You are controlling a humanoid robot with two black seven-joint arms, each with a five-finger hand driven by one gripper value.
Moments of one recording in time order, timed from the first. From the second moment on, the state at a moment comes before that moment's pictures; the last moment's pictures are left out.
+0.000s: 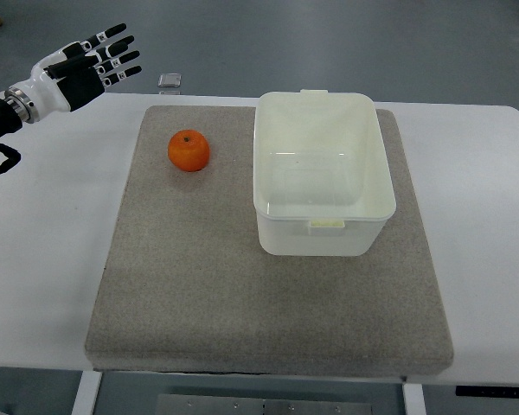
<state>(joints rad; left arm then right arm) -0.98 0.47 -0.61 -0.48 -0.10 -0.61 0.06 0.03 0.00 -0.06 0.17 0.03 -0.09 0.17</state>
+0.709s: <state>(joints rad) -0.98 0.48 -0.61 -0.49 -0.09 -0.61 0.06 0.03 0.00 -0.06 0.17 0.03 -0.09 0.17</state>
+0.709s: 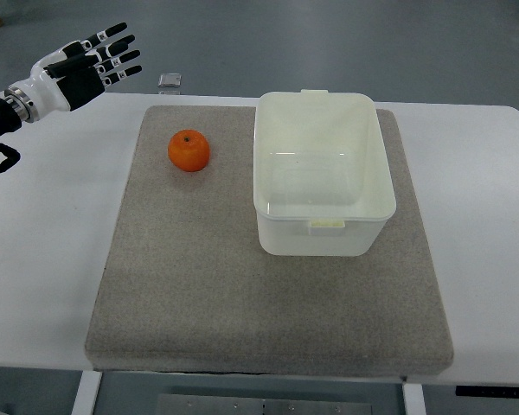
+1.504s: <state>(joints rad) -1.06 0.49 -0.60 -0.58 0.87 -0.61 -0.10 0.03 0.00 -0.06 0.17 0.03 -0.09 0.17</state>
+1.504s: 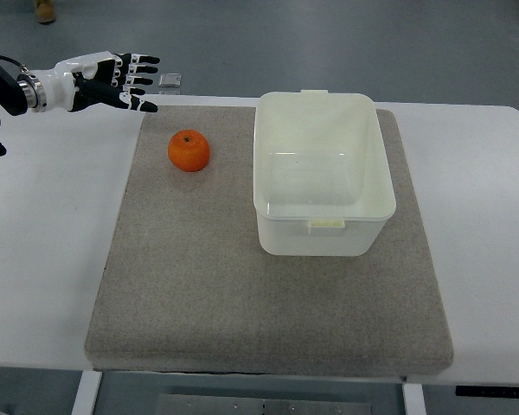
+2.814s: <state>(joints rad) -1.11 0.35 -0.31 -0.66 1.33 -0.27 -0.12 0.03 0.00 -0.06 0.17 0.03 -0.09 0.17</state>
